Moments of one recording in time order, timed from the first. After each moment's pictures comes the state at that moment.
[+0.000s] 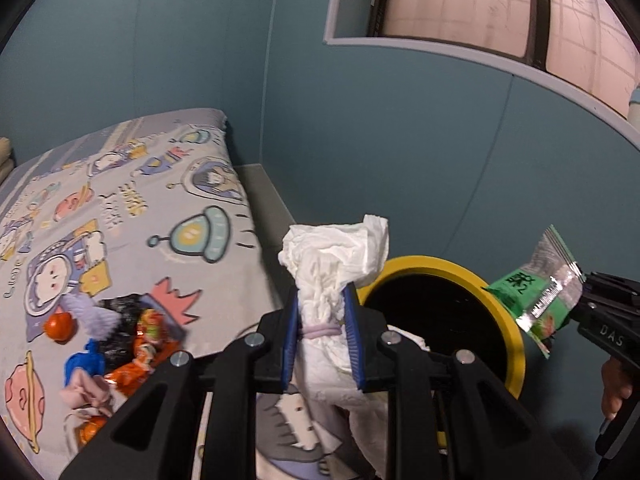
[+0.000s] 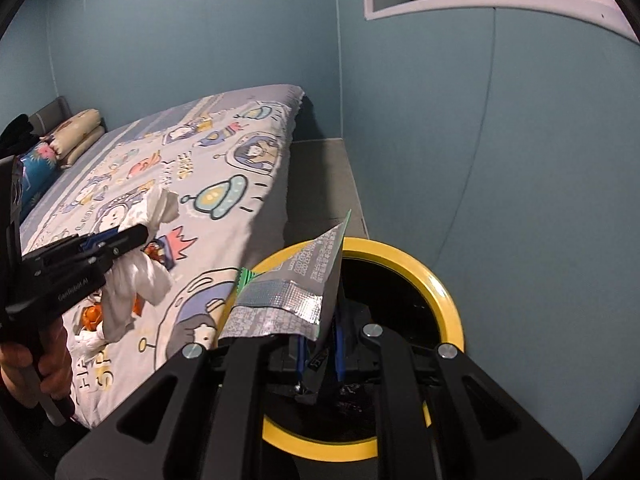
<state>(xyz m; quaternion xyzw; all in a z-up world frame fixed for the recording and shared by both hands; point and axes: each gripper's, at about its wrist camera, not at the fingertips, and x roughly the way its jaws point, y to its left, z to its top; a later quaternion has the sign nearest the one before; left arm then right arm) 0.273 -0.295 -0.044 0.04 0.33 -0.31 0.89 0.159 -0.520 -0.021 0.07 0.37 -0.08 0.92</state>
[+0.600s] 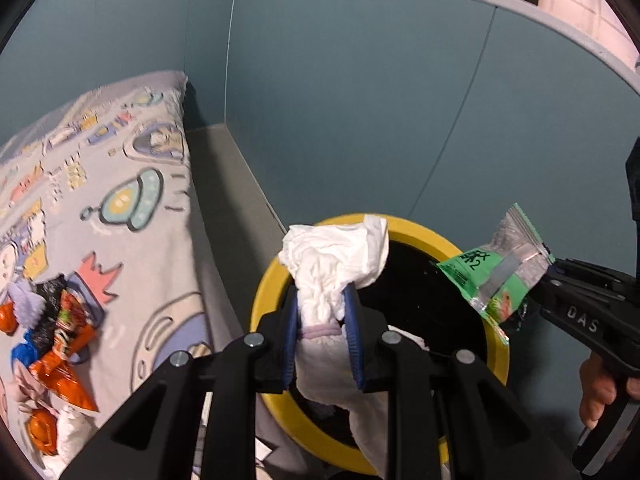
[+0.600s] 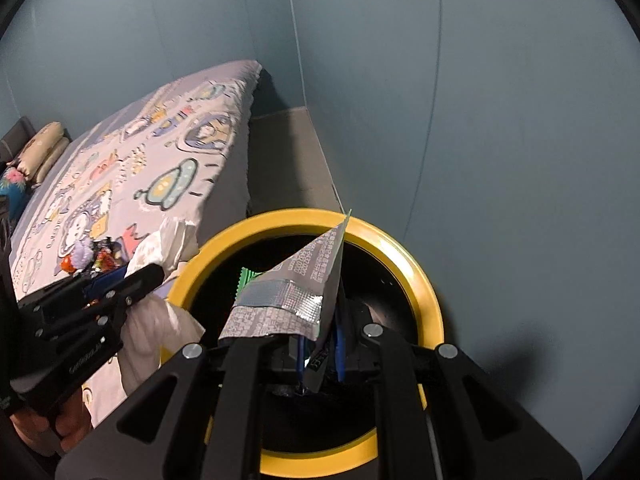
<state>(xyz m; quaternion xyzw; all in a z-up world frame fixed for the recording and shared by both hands) 0.278 -0.374 -0.090 0.06 0.40 -0.34 0.85 0.183 -0.570 -0.066 0.13 0.43 -0.13 0.89</state>
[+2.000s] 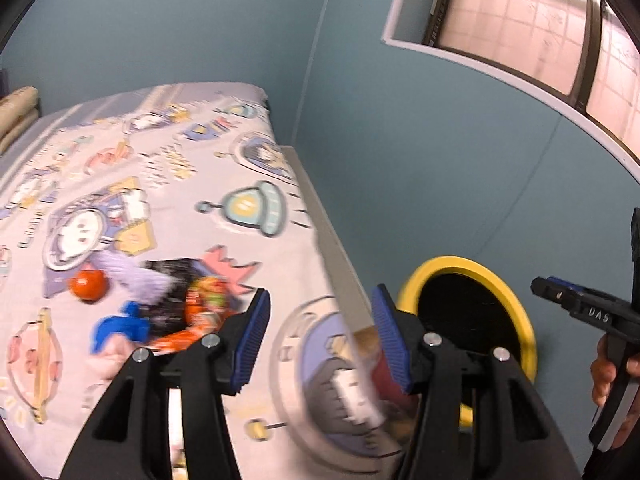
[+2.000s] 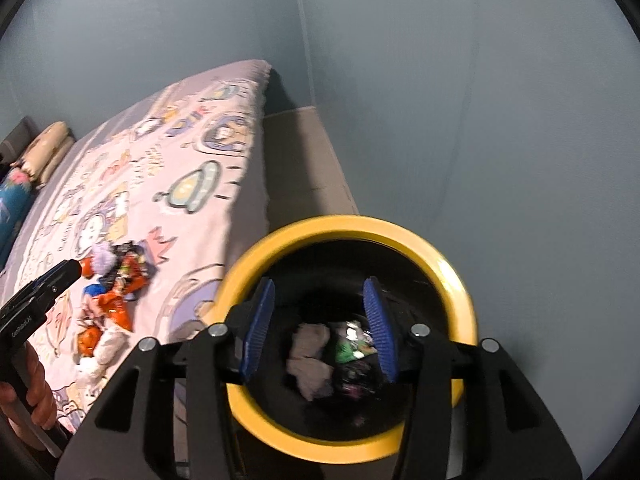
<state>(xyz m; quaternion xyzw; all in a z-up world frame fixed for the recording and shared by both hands) 0.299 -0.195 -0.044 -0.01 0.37 -0.25 0.89 0.201 -0.500 -0.026 0.11 0.41 -0.11 0.90</state>
